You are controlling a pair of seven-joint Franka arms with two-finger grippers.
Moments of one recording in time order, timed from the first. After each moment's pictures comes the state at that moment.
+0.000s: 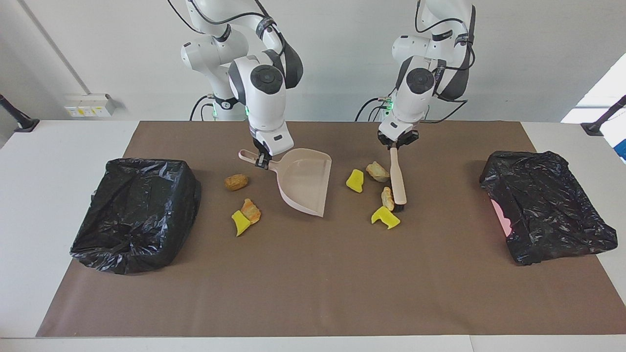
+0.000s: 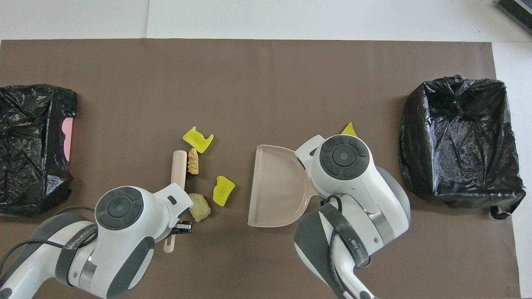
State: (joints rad) left arm -0.45 -0.21 -0.03 -2.46 -0.04 2.05 -0.35; right arm 0.48 0.08 0.01 -2.01 -0.07 1.91 -0.86
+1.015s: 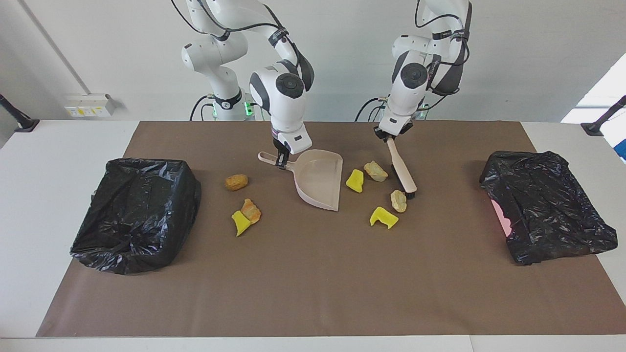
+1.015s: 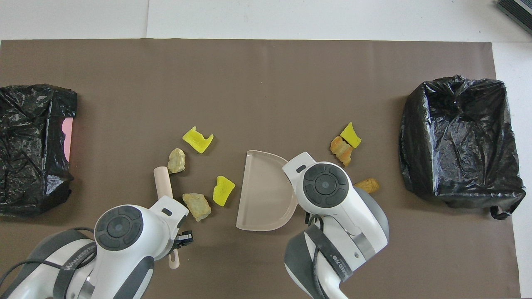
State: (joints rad) left arm -0.52 -0.29 -0.03 -2.55 -0.10 2.06 -0.64; right arm 0.55 0.08 0.01 -2.13 -0.07 2.08 -0.76
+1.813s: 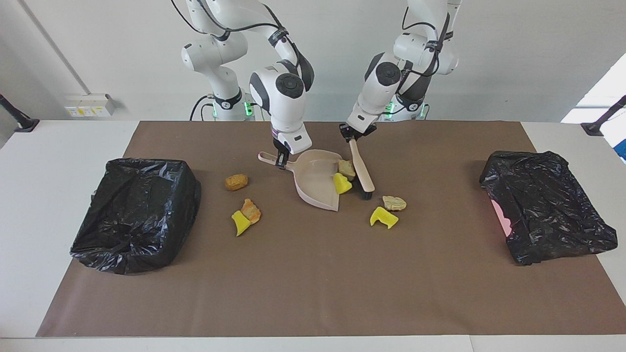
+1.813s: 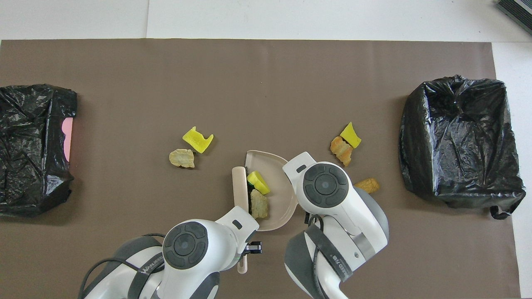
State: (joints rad) left arm -0.76 -0.14 -0.04 -2.40 -0.36 2.23 -0.51; right arm 0.55 0.08 0.01 -2.13 -0.07 2.08 -0.76
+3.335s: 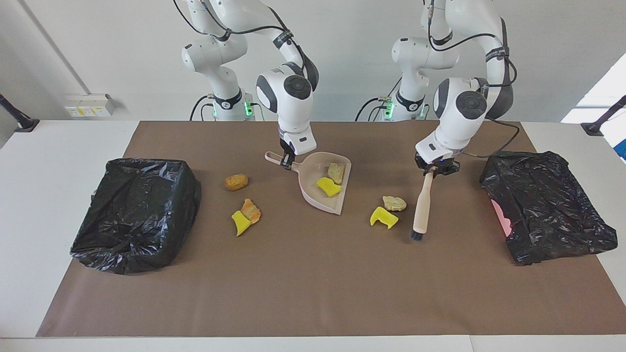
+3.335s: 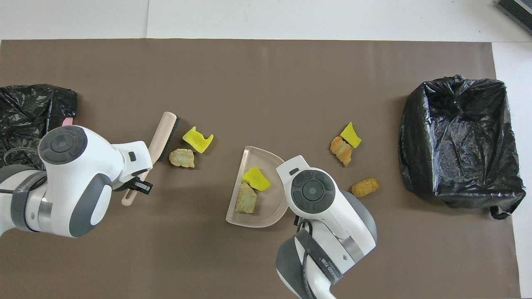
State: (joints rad) left arm -0.23 -0.01 -0.02 -2.24 0.06 2.06 0.20; right arm 0.58 0.10 0.01 -2.13 -0.07 2.12 -0.63
